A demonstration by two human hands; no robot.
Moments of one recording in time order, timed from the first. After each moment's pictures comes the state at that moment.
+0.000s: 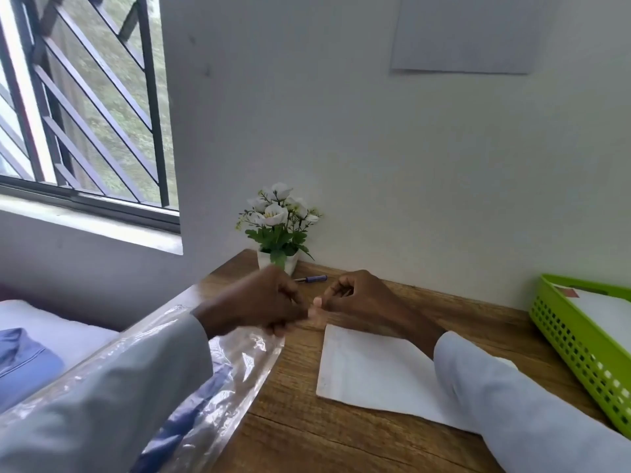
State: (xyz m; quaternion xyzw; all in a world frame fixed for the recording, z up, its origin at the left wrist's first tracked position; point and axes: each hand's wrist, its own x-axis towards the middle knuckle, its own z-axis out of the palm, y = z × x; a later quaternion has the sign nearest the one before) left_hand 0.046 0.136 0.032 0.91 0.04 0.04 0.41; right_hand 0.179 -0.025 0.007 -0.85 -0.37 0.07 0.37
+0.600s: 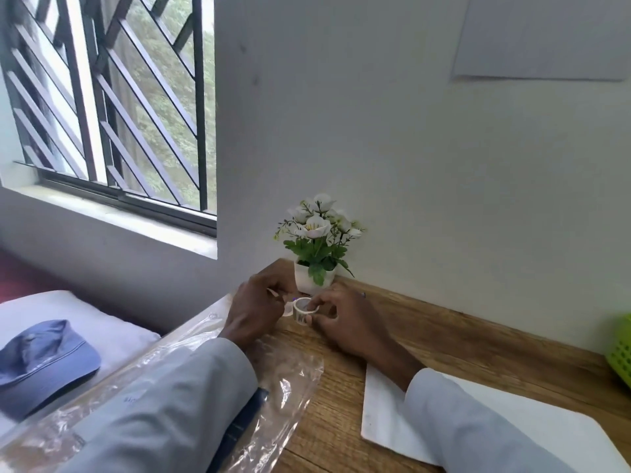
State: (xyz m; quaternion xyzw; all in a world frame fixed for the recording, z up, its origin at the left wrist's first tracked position) left_hand 0.078 0.217 -0.032 0.85 0.18 0.34 0.35; right_hand 0.172 0.059 -0.024 -0.84 -0.45 -0.06 0.29
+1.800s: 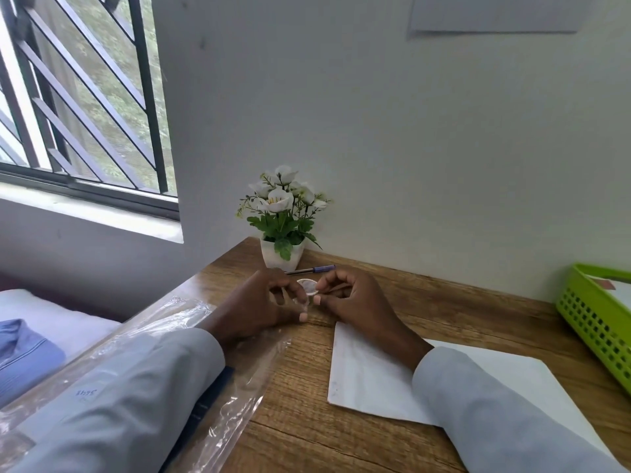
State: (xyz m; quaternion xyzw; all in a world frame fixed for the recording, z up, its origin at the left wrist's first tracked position) left_hand 0.087 0.180 -0.035 0.91 0.01 0.18 0.37; right_hand 0.180 0.003 -0.032 -0.78 -0.38 0.01 0.51
